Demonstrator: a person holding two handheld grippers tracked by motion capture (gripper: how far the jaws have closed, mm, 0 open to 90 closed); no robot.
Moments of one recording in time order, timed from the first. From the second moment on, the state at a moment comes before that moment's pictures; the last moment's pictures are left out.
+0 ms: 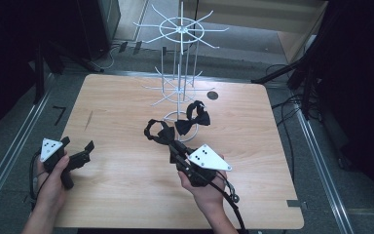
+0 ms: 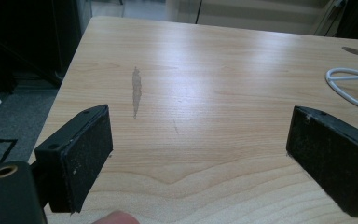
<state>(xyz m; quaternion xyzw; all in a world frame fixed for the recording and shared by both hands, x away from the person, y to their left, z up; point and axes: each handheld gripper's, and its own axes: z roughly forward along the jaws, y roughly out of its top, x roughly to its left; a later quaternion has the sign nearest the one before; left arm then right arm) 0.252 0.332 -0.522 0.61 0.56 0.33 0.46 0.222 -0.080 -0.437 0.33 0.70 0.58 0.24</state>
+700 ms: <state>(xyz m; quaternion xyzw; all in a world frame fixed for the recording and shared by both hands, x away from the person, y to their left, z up) 0.252 0.332 -0.522 0.61 0.56 0.33 0.46 0.221 -0.098 -0.417 0.33 0.68 0.60 0.26</state>
